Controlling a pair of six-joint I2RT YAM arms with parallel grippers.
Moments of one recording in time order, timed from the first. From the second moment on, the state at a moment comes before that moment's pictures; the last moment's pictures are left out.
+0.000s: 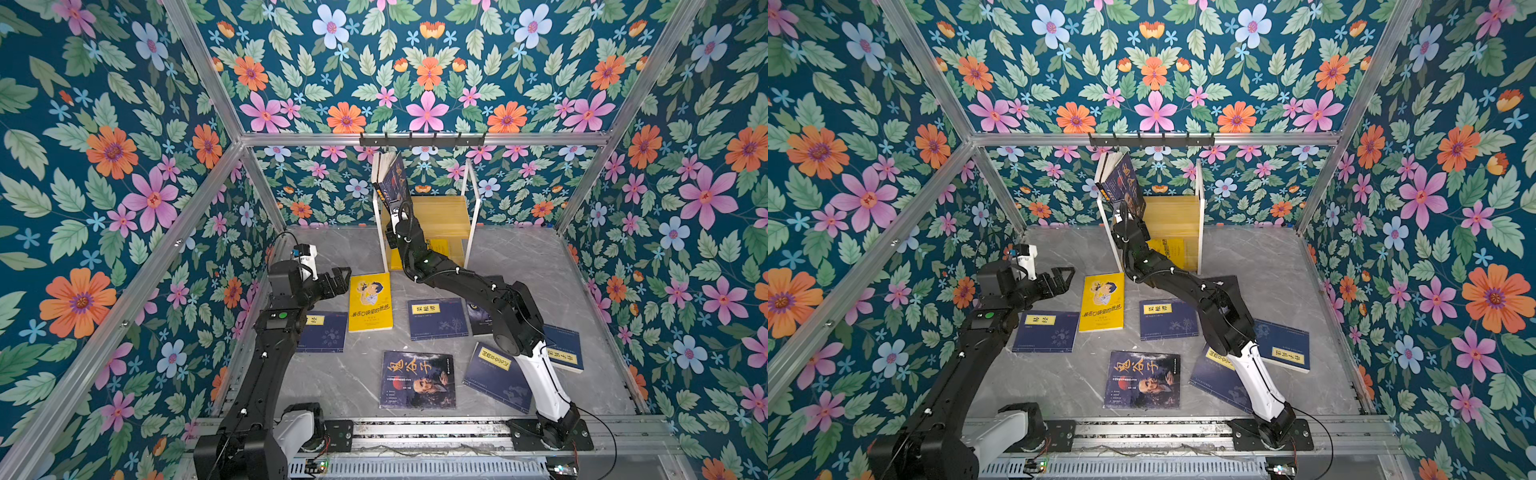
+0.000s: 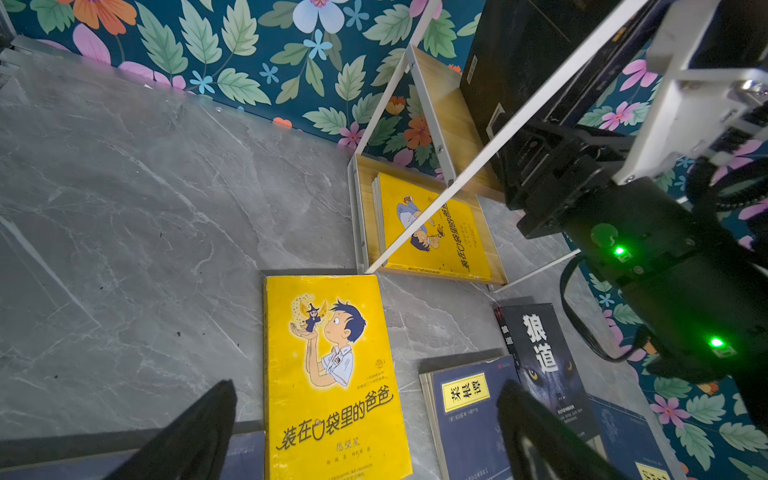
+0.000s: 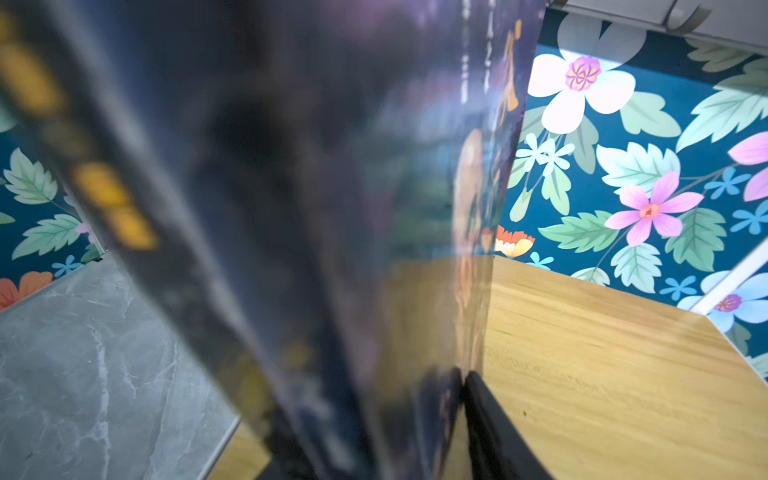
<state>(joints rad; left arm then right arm) 0.01 1.05 0.82 -0.22 0.42 -0.33 0.75 2.28 1.97 0.19 0.56 -0.13</state>
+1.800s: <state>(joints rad) 0.01 1.06 0.81 -0.22 0.41 -0.33 0.77 1.92 1.47 0.33 0.42 -0.14</state>
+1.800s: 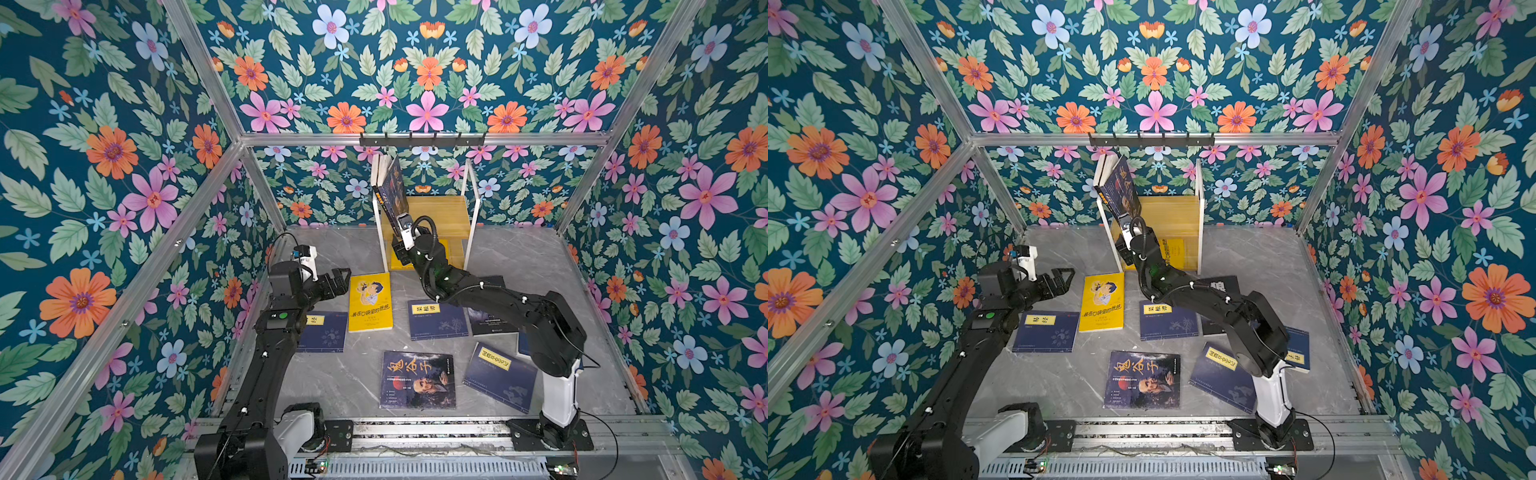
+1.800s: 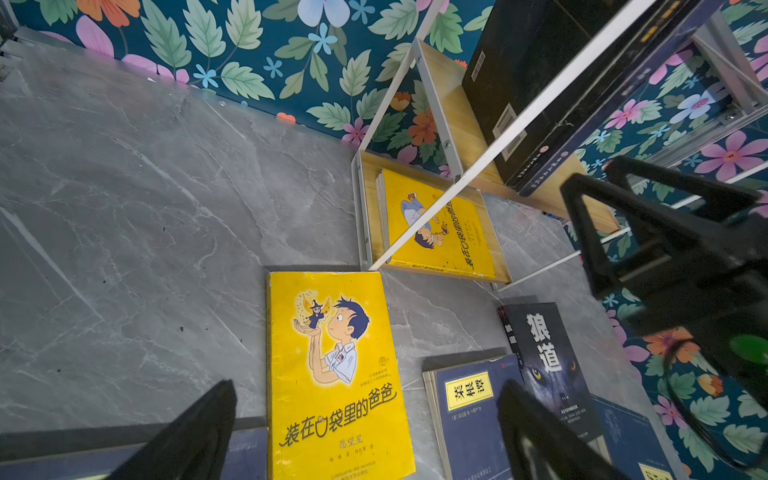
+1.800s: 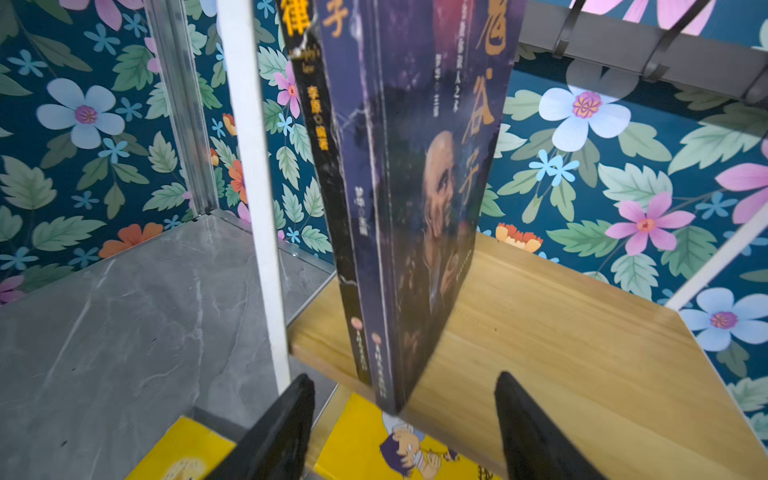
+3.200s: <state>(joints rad) 0.01 1.70 0.96 -0.22 0.46 -0.47 0.79 2.05 1.25 0.25 0.06 0.75</state>
